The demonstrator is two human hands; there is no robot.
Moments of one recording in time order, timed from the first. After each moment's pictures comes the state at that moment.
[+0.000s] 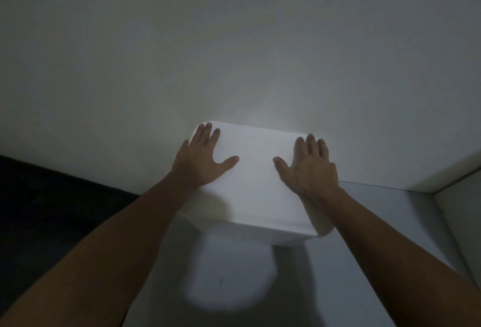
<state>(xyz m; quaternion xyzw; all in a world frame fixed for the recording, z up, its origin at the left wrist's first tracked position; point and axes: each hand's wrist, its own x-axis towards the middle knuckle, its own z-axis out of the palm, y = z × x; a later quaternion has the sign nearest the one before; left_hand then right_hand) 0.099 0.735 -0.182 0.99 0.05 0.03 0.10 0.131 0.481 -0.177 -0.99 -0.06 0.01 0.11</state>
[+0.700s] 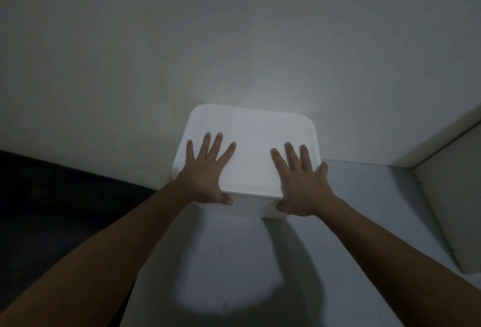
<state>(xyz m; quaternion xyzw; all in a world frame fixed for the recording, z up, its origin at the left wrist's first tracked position) 0.022 0.704 -0.180 0.99 -0.09 -0.10 -0.02 0.044 0.463 -0.175 -0.97 -0.21 0.12 -0.05</state>
